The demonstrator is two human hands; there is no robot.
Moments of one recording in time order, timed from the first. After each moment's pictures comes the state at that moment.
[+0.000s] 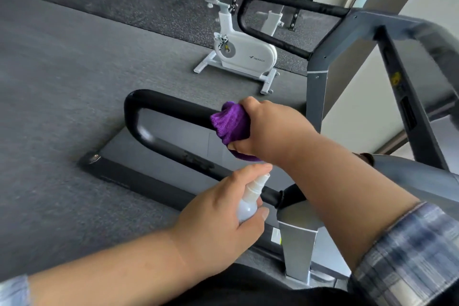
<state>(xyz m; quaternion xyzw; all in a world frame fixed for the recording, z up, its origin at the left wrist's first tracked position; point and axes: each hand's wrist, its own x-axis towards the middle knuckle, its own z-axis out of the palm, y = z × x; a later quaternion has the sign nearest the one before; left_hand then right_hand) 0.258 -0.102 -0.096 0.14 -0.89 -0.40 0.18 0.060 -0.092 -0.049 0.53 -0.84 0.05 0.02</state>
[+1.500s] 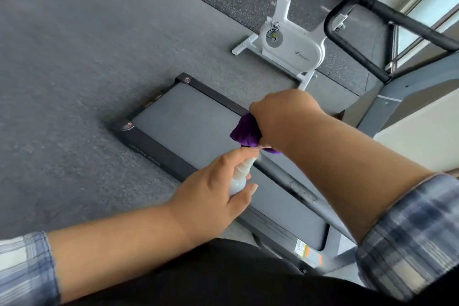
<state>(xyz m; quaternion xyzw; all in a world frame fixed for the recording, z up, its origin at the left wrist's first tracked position) 0.386 -0.349 -0.151 0.20 -0.84 -0.44 0.25 0.205 -0.371 -0.040 0.55 -0.78 -0.29 -0.09</state>
